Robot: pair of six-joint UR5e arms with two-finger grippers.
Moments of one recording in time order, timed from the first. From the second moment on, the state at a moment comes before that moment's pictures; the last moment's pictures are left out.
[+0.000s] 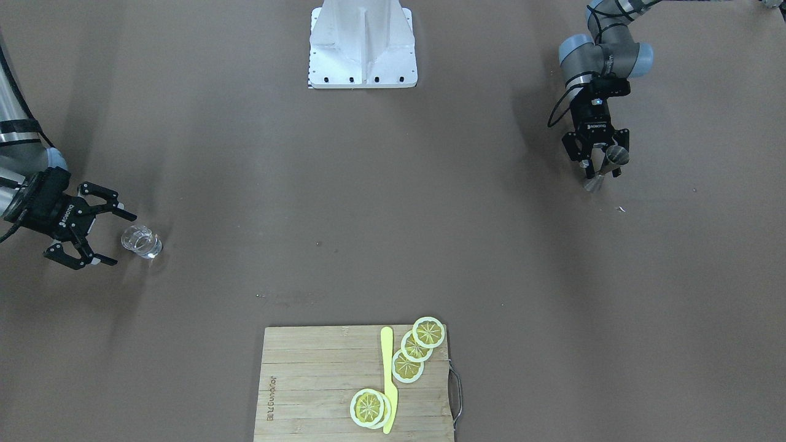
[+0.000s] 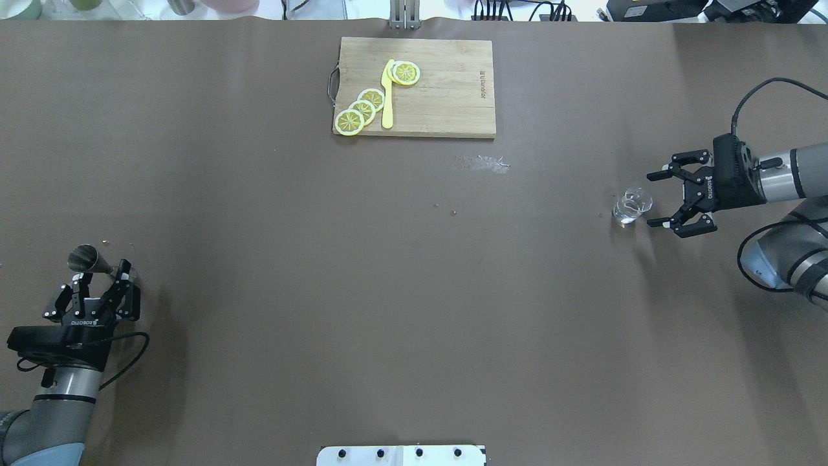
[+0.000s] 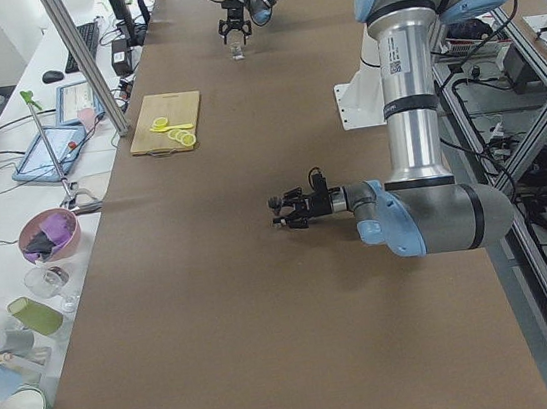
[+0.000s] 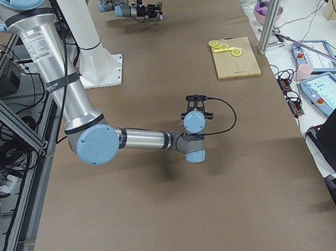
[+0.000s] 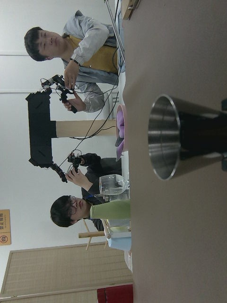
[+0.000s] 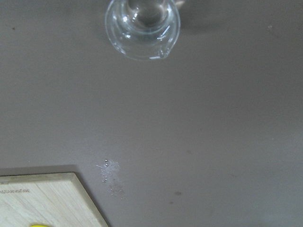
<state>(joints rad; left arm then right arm) -0.04 -1.42 -1.51 -2.52 -0.15 -1.58 1.01 -1.30 1.00 0.19 2.42 0.00</state>
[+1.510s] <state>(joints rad) 0.25 -1.10 -1.44 -2.90 0.07 -1.57 1.36 -1.29 1.32 -0.48 2.40 0.35</state>
